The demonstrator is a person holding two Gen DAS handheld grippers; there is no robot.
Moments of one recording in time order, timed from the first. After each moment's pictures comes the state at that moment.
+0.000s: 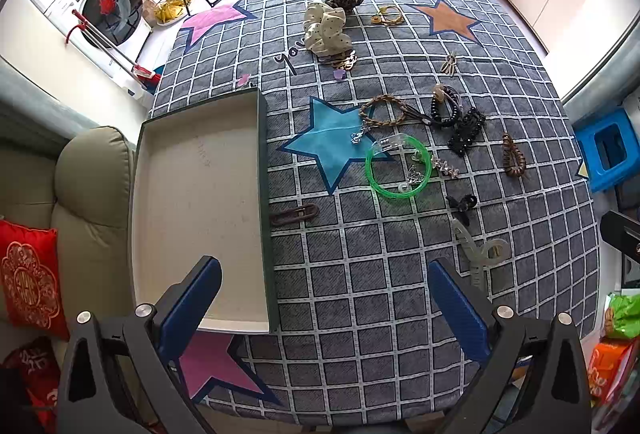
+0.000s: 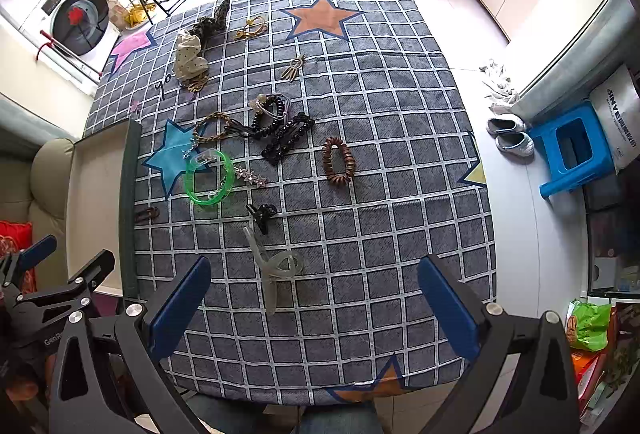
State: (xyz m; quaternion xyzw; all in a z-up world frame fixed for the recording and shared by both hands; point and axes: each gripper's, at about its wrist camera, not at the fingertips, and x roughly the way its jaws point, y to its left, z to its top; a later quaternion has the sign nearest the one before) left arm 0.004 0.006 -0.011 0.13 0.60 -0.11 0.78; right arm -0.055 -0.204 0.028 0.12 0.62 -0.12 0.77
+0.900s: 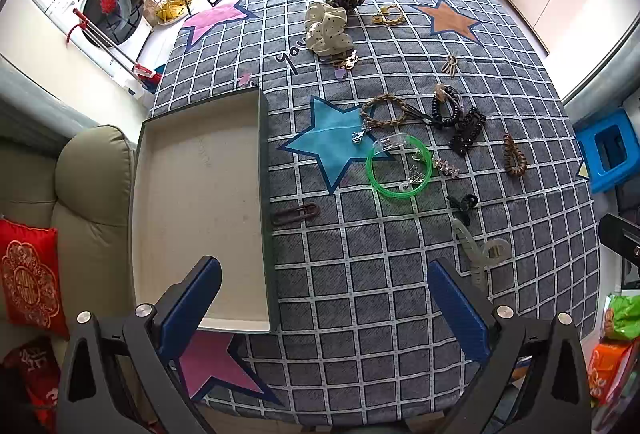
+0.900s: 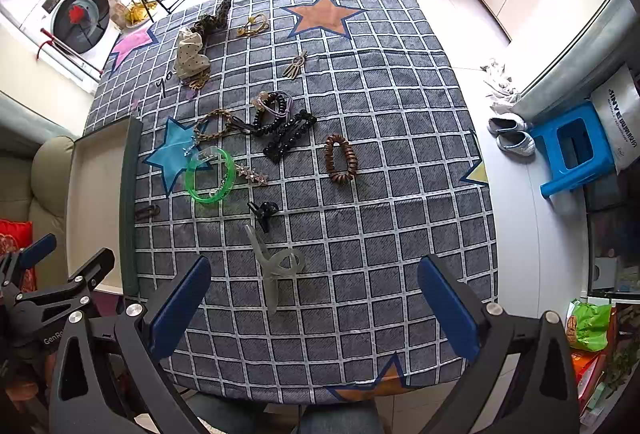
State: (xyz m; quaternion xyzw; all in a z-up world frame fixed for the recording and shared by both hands) left arm 0.005 0.006 -0.011 0.14 0.60 -0.10 0.78; right arm -0.055 -0.202 0.025 0.12 0.62 -0.12 0.76
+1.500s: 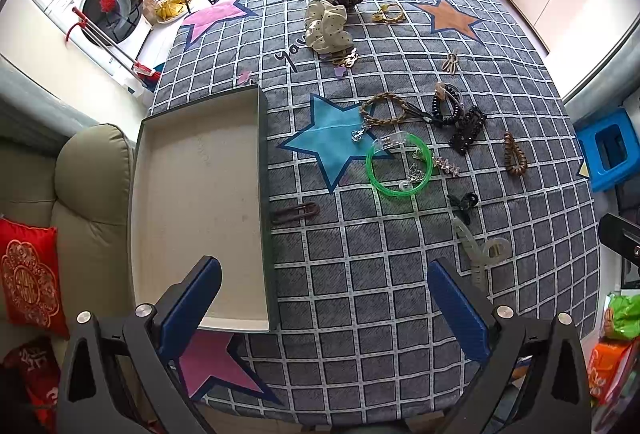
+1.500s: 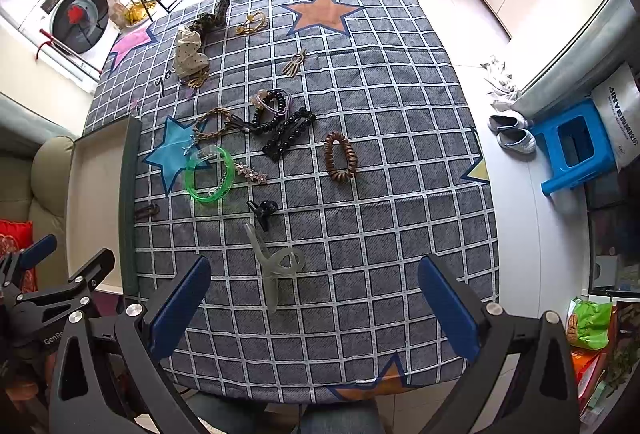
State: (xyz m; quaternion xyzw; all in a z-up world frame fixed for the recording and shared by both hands) left arm 0.005 0.006 -0.012 0.13 0.60 -0.10 0.78; right arm -0.054 -0.205 0.026 0.12 0.62 -0.12 0.76
